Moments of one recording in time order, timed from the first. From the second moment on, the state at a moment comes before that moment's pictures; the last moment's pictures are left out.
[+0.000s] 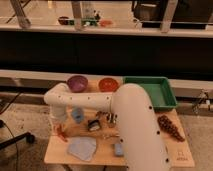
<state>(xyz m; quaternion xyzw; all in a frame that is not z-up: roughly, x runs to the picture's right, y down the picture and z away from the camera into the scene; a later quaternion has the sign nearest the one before) -0.276 0.233 0.825 -0.19 -0.42 -0.72 0.52</state>
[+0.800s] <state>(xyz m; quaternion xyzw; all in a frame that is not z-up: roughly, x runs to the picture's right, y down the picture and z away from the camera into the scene) -0.258 0.189 0.793 -0.15 -0.43 -0.67 0.59</state>
